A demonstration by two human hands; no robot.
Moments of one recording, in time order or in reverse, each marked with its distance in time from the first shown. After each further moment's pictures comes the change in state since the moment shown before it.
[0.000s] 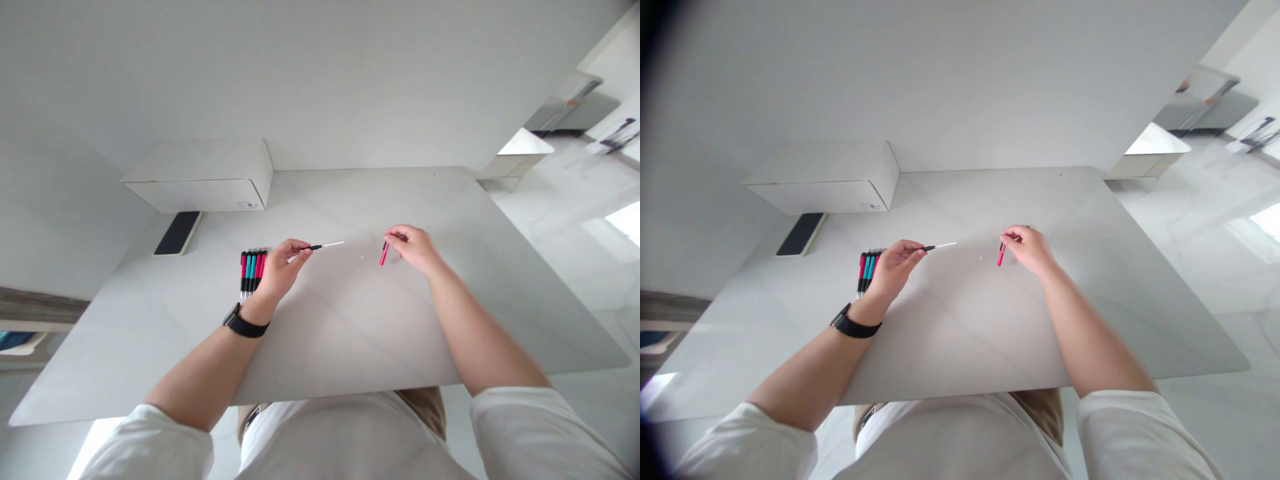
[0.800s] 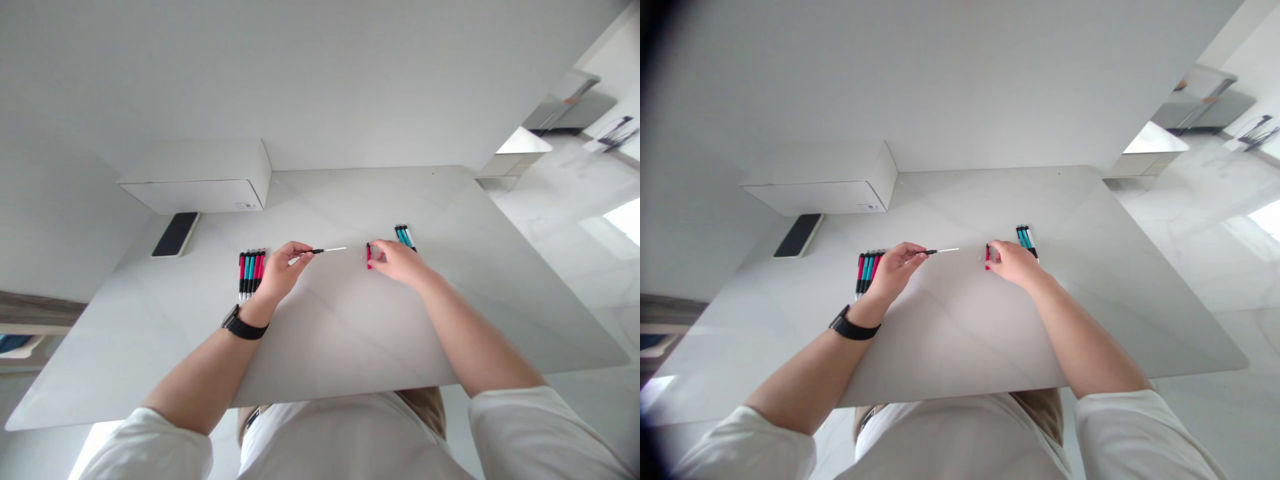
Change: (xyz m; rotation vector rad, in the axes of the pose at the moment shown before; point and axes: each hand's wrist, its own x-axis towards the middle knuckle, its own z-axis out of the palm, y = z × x) left_hand -0.003 0.004 -0.002 0.064 -0.100 -0.028; right_hand -0.020 -0.017 0.023 -0.436 -0.238 -0.164
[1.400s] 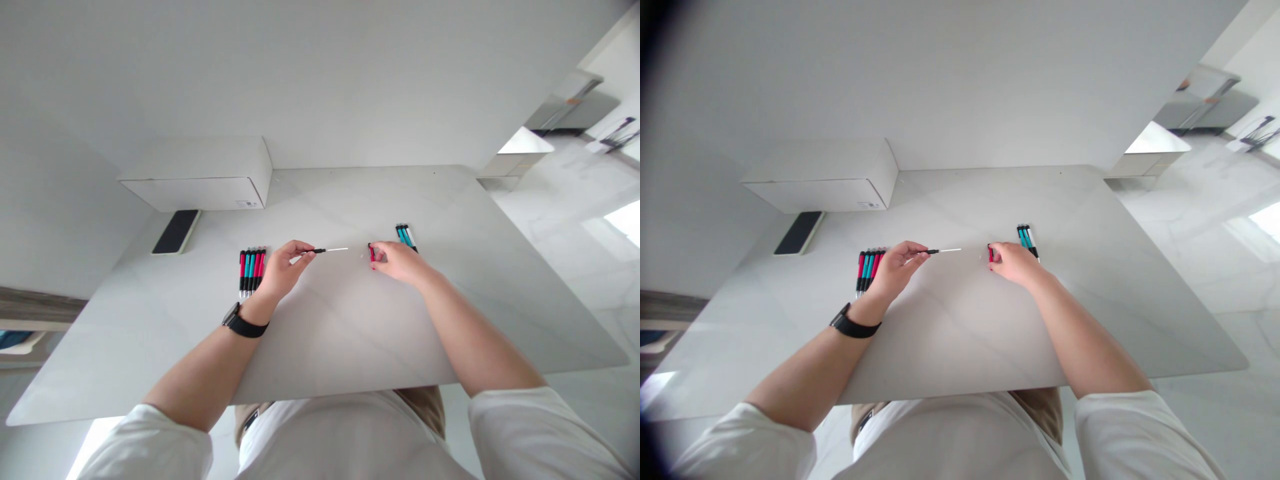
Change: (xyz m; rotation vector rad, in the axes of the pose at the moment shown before) left_hand -0.001 0.002 0.002 0.017 -0.003 0.010; right_hand 0.003 0.007 0.003 0.029 -0.052 -0.007
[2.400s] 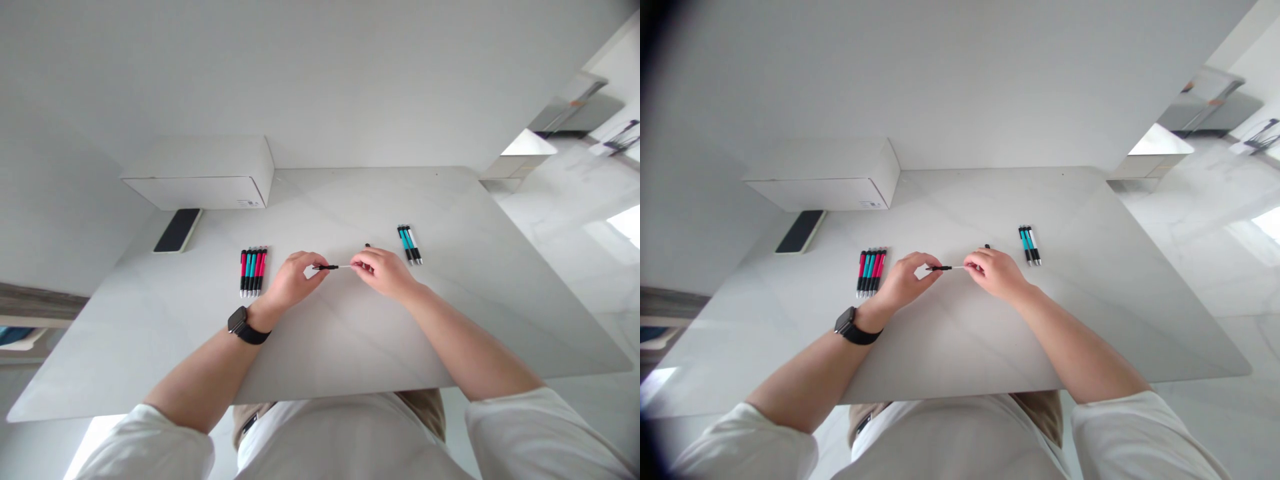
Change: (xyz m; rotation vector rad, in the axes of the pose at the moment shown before) left_hand -0.014 0.020 0.007 0.391 -0.207 0.261; right_hand -0.024 -0.068 0.003 0.125 0.143 -0.321
